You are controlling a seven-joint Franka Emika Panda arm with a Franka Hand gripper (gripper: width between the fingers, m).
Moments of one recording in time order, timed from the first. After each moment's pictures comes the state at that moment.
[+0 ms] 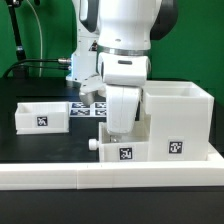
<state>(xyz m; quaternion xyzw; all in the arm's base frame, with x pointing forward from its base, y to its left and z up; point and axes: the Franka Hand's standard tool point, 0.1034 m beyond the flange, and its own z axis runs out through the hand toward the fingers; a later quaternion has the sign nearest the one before) 0.523 0.014 0.015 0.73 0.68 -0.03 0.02</state>
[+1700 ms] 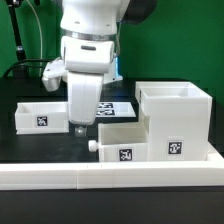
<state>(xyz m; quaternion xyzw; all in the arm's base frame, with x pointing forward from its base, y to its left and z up) 0.521 -0.054 0.041 0.71 0.70 -0.06 0.00</state>
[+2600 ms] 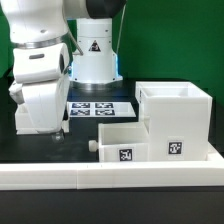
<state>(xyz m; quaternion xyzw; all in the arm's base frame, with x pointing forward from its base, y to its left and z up) 0.519 -0.084 0.029 0.72 0.68 0.01 -0.10</state>
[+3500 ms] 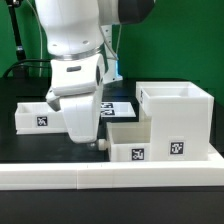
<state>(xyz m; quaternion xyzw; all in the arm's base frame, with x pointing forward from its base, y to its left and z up) 0.523 -0.020 0.020 0.75 0.65 0.00 -0.12</state>
